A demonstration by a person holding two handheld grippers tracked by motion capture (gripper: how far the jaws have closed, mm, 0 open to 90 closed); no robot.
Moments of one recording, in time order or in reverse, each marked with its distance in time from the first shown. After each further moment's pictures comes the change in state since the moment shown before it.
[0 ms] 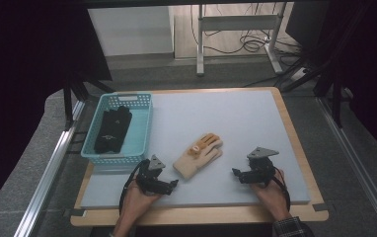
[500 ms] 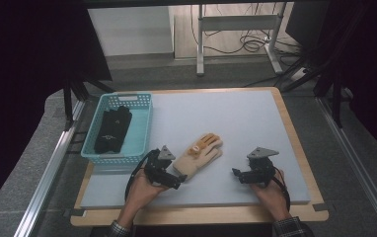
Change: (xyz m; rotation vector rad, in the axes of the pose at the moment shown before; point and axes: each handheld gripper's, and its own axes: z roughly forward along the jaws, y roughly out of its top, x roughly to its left) left arm -0.013 0.050 0.002 0.033 -0.055 0.121; right arm 0.000 0.000 0.000 0.000 -0.001 0.000
